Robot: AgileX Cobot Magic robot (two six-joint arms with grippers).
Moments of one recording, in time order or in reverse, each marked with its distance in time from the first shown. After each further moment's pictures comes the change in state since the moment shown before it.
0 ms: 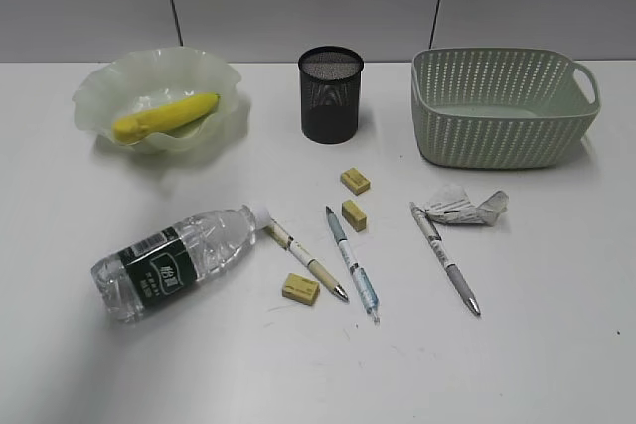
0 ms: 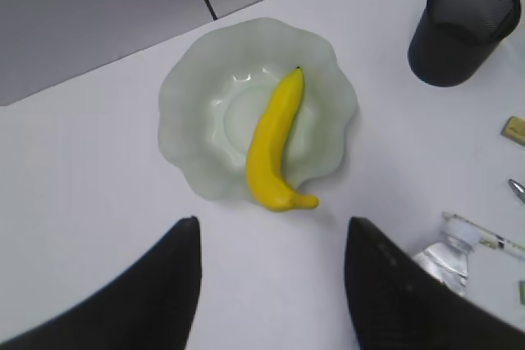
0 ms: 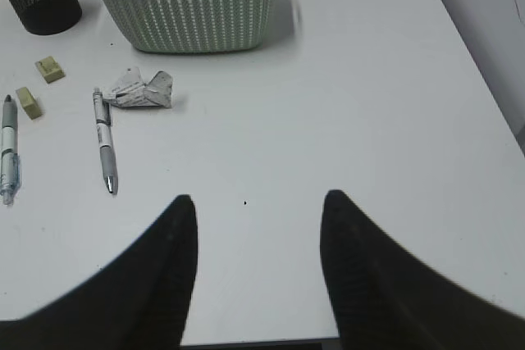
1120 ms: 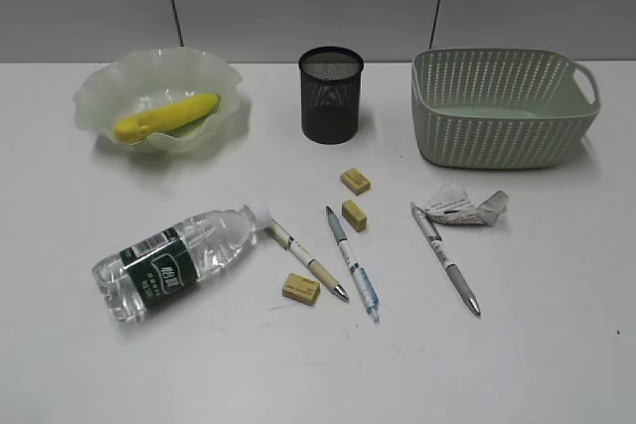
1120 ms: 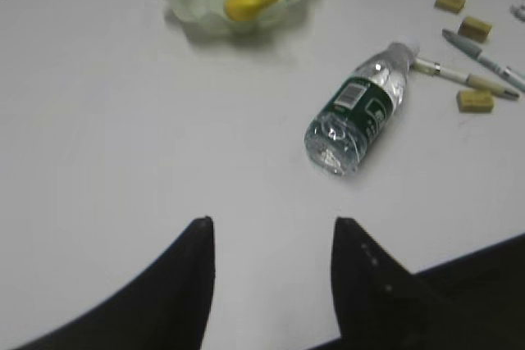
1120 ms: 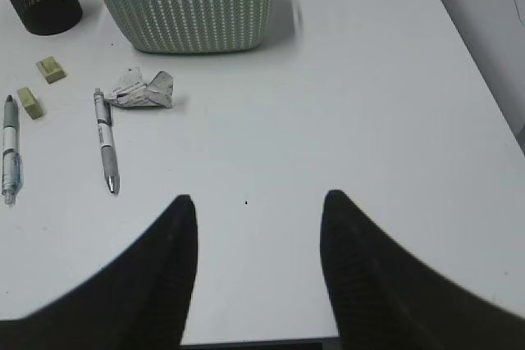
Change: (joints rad) left arm 0.000 -1.404 1.172 -0.046 -0.079 -0.036; right arm 0.000 0.000 0.000 0.000 0.000 0.001
